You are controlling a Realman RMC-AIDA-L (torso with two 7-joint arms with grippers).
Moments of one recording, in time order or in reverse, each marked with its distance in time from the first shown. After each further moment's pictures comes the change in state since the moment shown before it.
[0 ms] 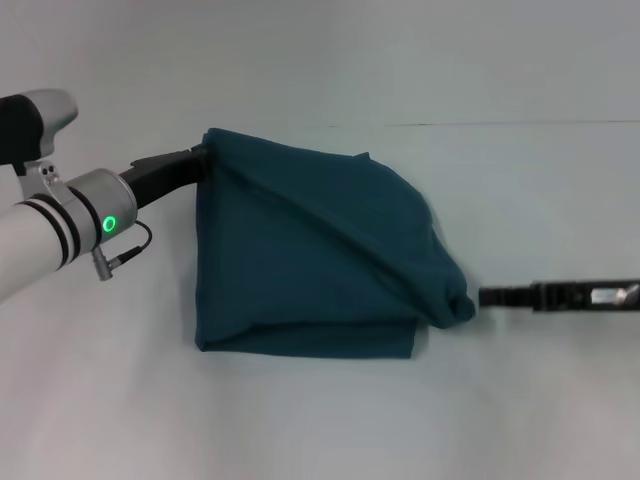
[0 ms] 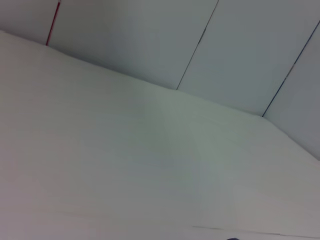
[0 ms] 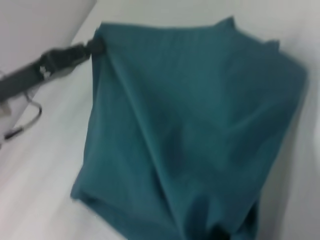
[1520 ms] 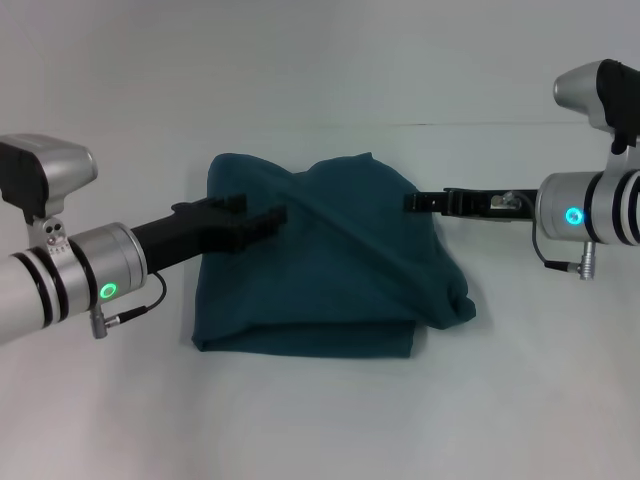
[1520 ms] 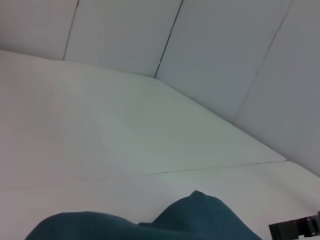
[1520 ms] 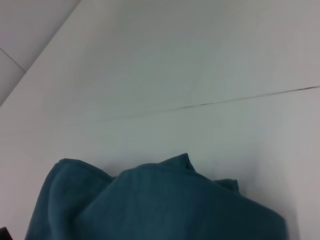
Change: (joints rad) left arm 0.160 -0.016 0.173 0.143 0.055 0.317 0.039; right arm 0.254 0.061 -0.063 0.194 0.036 0.547 0.101
